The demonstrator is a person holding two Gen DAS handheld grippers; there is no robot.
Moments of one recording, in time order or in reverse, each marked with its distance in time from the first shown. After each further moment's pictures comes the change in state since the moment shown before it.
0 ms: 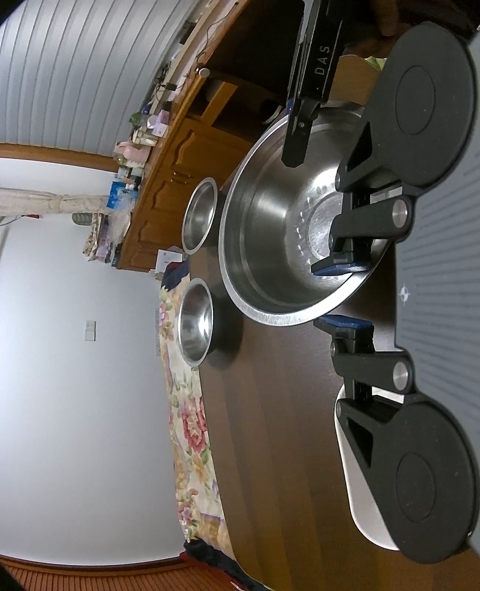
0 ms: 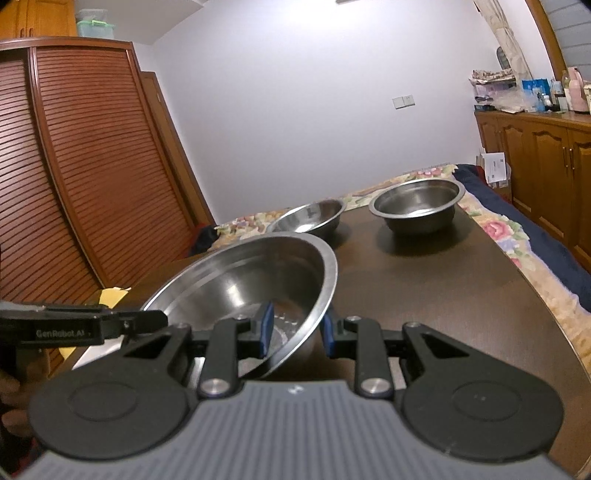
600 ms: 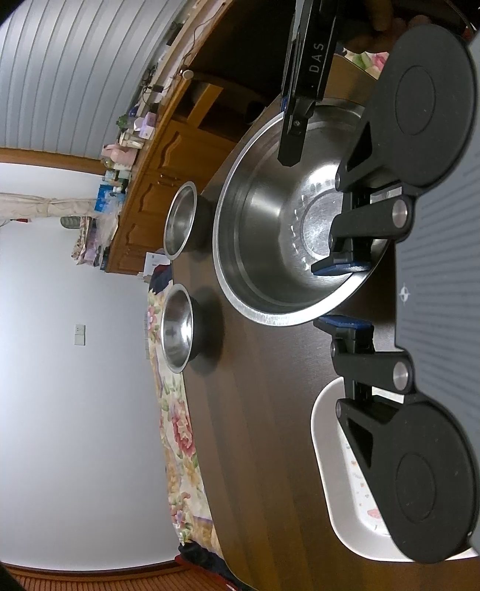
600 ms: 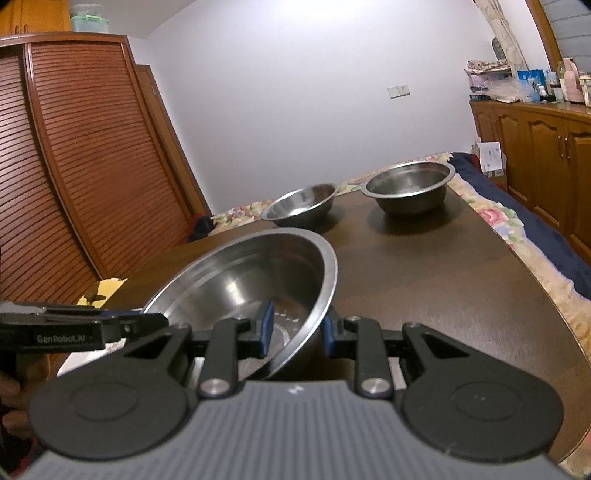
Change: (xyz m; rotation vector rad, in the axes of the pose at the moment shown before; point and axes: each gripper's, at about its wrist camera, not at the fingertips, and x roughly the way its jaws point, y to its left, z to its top) left arm 0.010 0.000 0.000 0.012 0.037 -0.005; right arm -0.004 0.000 -0.010 0.007 0.036 -0.014
